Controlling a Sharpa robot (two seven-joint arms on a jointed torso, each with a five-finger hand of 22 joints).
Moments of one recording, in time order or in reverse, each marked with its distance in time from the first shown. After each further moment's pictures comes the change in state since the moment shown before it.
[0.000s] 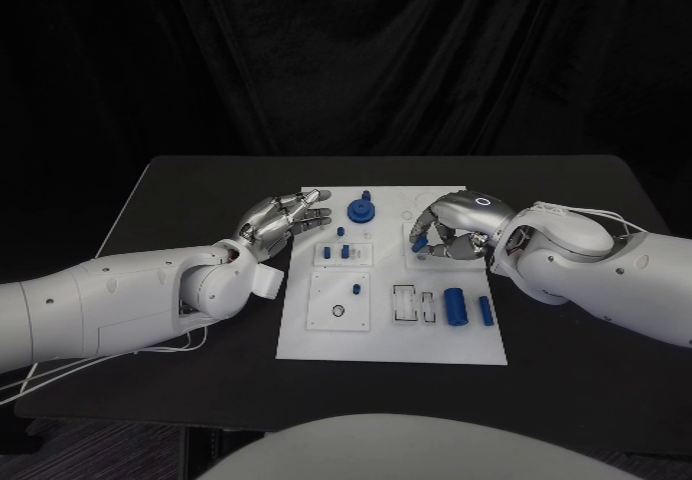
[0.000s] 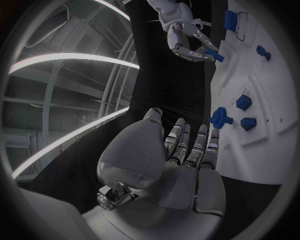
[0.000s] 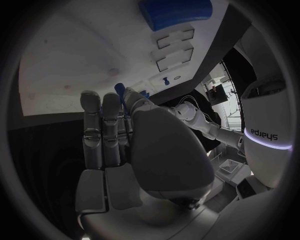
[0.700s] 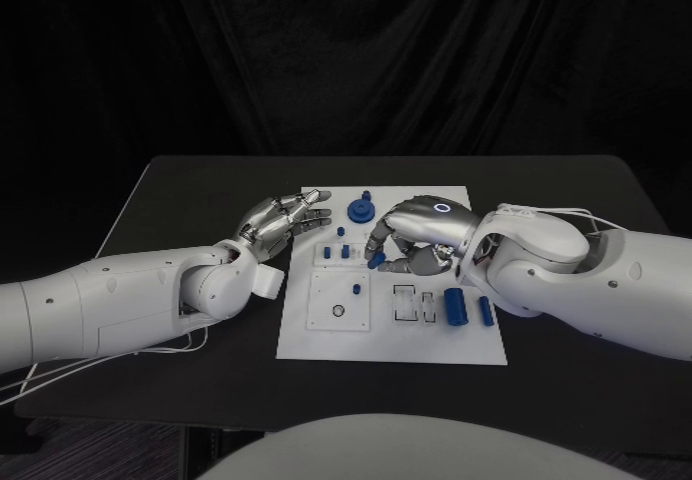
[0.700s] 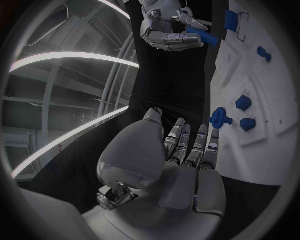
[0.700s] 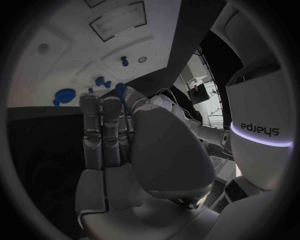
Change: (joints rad) left arm 0.000 -0.001 0.000 0.006 0.013 -0.004 -0.005; left_hand 0.000 0.000 0.000 0.000 0.004 0.000 0.000 0.000 0.000 -0.004 0.004 0.000 0.000 0.000 0.000 0.000 0.000 0.000 0.000 0.000 0.000 0.007; right arm 0.037 0.046 0.000 0.193 -0.028 0.042 -0.031; right_hand -0.010 -0.010 0.000 0.000 0.000 -0.004 -0.003 0.020 0.024 0.000 0.000 0.005 0.007 0.038 -0.005 0.048 0.077 0.000 0.022 -0.011 0.064 0.000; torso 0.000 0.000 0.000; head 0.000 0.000
